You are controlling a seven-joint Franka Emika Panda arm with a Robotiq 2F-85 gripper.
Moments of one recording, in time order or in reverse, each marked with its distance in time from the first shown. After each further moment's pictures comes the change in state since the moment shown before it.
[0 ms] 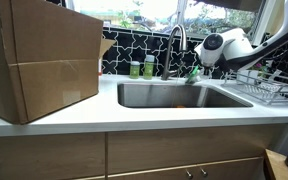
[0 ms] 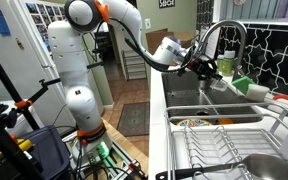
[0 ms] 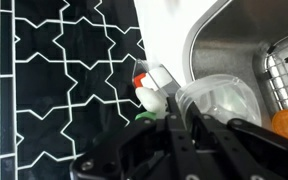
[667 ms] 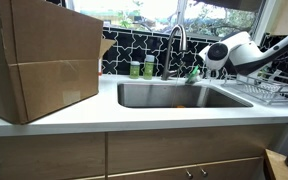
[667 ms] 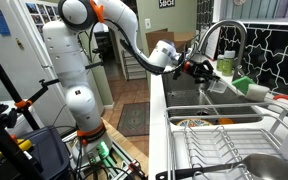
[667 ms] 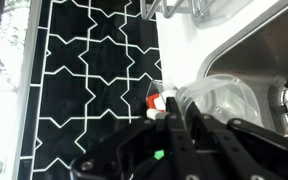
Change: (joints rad) arm -0.002 -0.056 0.022 -0.109 -0.140 -0.135 0.063
